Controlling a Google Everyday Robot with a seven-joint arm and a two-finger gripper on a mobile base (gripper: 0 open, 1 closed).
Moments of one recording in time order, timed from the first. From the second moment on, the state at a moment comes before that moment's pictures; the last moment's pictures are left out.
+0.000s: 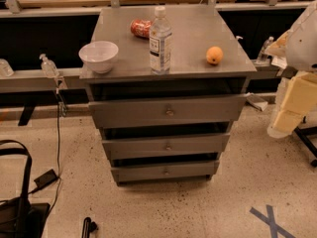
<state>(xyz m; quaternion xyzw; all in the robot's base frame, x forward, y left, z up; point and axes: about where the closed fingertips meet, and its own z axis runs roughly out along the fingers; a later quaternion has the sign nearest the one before) 0.438 -0.217 0.976 -0.60 0.78 -0.03 0.16</state>
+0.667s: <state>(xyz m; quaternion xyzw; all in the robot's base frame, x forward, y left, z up) 0.447 -0.213 0.959 -0.60 0.78 -0.01 0.17</state>
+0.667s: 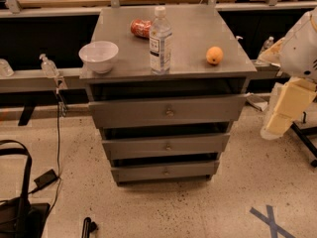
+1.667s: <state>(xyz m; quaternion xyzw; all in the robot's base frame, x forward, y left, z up) 0.455 -0.123 0.812 -0.56 0.77 0.17 0.25</state>
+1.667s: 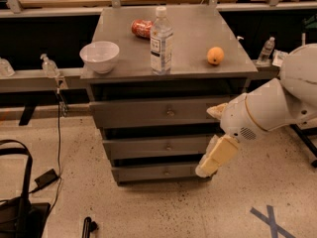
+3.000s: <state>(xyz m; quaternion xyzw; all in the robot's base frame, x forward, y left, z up) 0.568 -0.056 0.622 -0.51 0.76 0.21 0.35</state>
